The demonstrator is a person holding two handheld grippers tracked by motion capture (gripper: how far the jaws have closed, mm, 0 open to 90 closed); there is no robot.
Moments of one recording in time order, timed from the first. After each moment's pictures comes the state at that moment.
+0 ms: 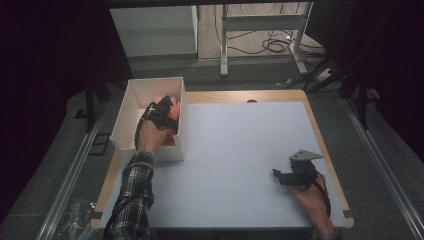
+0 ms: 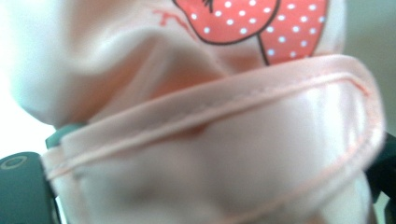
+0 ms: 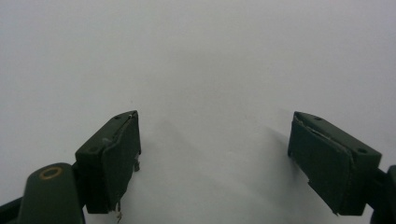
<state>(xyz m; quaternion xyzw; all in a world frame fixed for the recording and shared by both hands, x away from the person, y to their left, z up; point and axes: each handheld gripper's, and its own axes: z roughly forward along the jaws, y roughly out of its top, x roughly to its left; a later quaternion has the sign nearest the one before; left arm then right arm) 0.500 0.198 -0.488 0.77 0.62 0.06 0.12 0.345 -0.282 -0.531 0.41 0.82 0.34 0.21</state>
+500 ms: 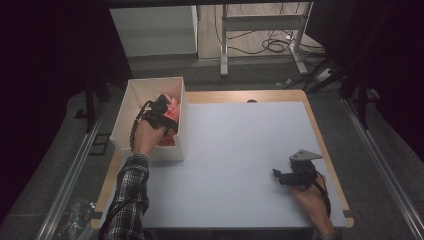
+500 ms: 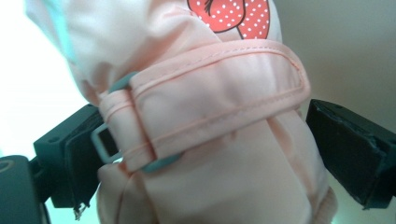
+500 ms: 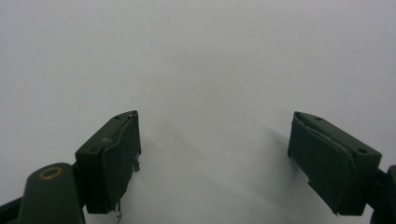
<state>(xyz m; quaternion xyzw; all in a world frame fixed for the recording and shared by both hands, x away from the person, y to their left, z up) 0.483 0.205 -0.470 0.78 0.59 0.08 0.18 0.344 -0.282 -0.531 0.41 0.82 0.34 0.21</state>
